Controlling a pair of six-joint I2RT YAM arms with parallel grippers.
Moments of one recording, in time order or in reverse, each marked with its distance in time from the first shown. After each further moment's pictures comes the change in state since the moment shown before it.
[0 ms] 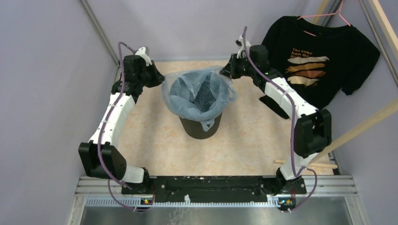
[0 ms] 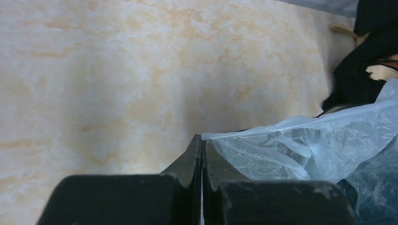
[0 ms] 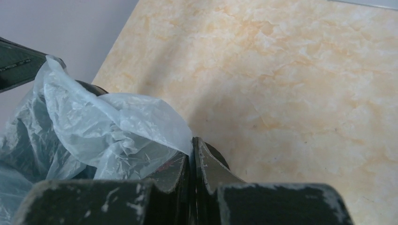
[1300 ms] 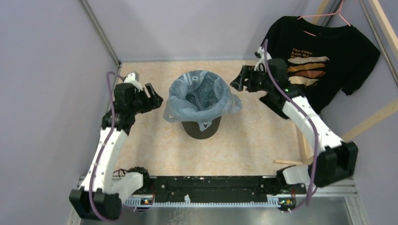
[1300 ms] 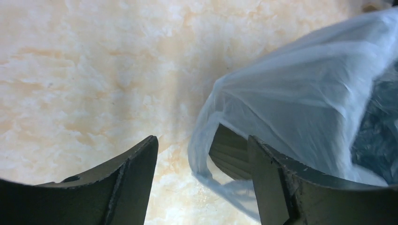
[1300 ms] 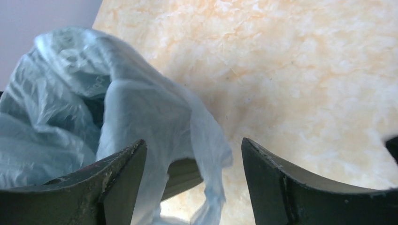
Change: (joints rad) left arm 0.019 -0.333 -0.321 -0.098 -0.060 -0.049; right arm -0.048 -0.306 -0.256 -0.149 0.135 0.029
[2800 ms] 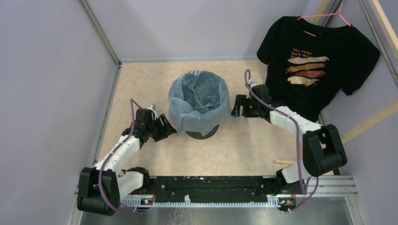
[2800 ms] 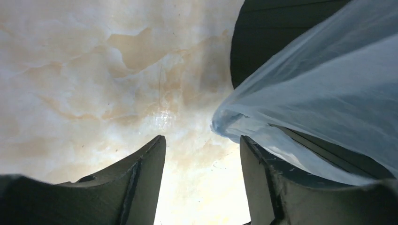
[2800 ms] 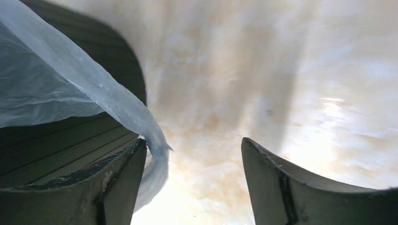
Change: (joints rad) left arm -0.065 0.066 -0.539 0.277 0.187 -0.193; right arm 0.049 0.118 -0.402 0.164 0.093 0.025
